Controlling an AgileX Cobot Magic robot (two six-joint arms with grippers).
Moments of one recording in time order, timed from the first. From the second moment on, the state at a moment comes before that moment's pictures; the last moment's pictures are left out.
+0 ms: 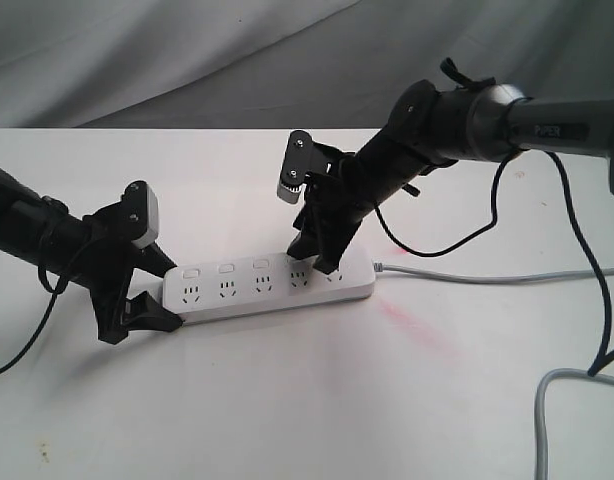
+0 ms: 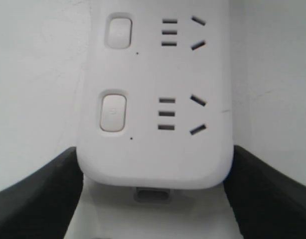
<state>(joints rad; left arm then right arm) 0.08 2.05 -1.06 -1.00 0.73 2.08 0.28 2.28 -1.66 0.68 0.74 -1.48</state>
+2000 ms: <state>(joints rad) 0.08 2.05 -1.06 -1.00 0.73 2.08 0.23 2.16 -1.49 0.75 0.63 -1.57</state>
